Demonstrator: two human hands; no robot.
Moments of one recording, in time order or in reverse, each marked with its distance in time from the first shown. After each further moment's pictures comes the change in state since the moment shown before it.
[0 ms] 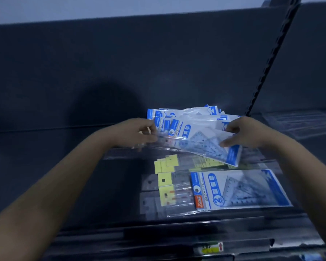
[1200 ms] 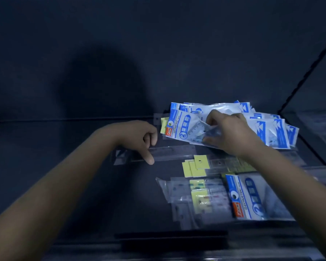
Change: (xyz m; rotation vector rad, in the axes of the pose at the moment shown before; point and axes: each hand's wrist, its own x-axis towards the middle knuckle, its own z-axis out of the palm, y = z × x) left_hand -0.001 -0.076 -0.025 0.180 -0.238 -0.179; right_hand 0.022 -0.091 0.064 -0.156 0.230 -0.283
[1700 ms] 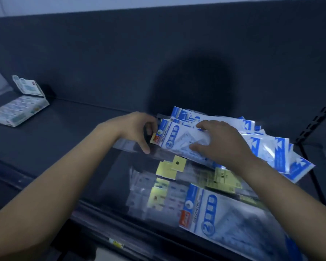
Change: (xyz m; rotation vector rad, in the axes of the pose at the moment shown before) left_hand -0.007 0.056 0.014 0.020 0.337 -0.260; right_hand 0.010 0.038 -0.013 0.123 -0.086 -0.282
